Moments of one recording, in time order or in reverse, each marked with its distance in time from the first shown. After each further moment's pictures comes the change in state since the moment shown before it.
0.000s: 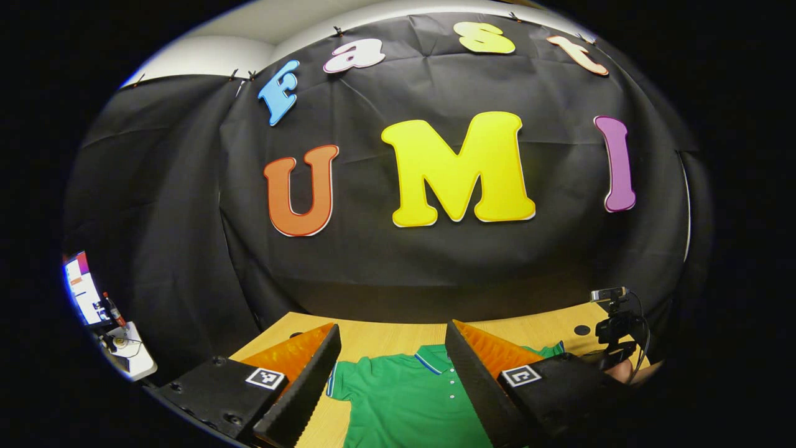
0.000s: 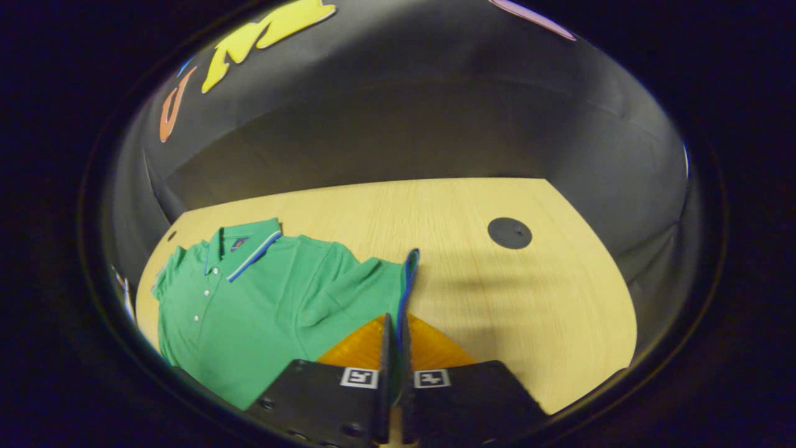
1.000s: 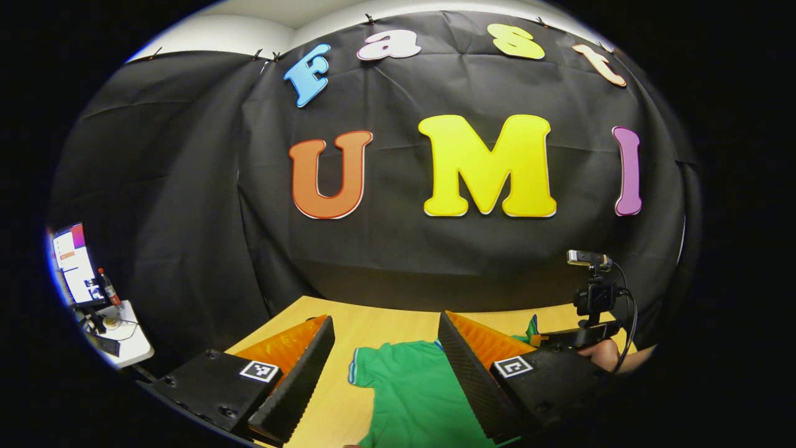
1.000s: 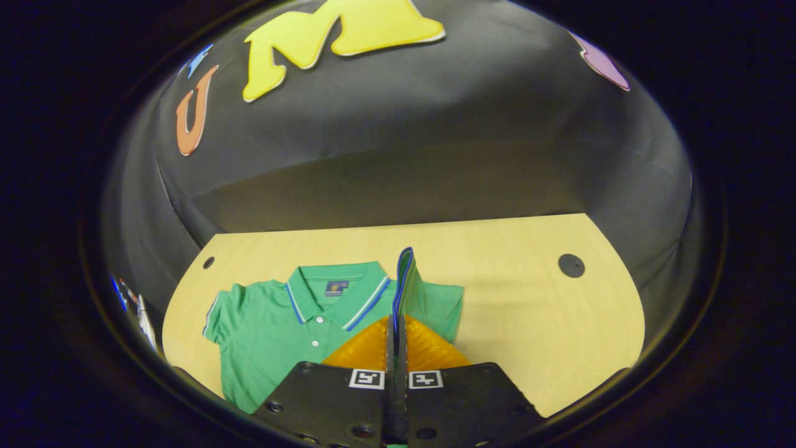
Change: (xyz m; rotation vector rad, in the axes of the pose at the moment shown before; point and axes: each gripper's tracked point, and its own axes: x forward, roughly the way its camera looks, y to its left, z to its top) left arm -0.018 0.096 -0.014 -0.063 0.008 0.070; right arm -0.042 0.170 0.048 -0.019 -0.039 0.035
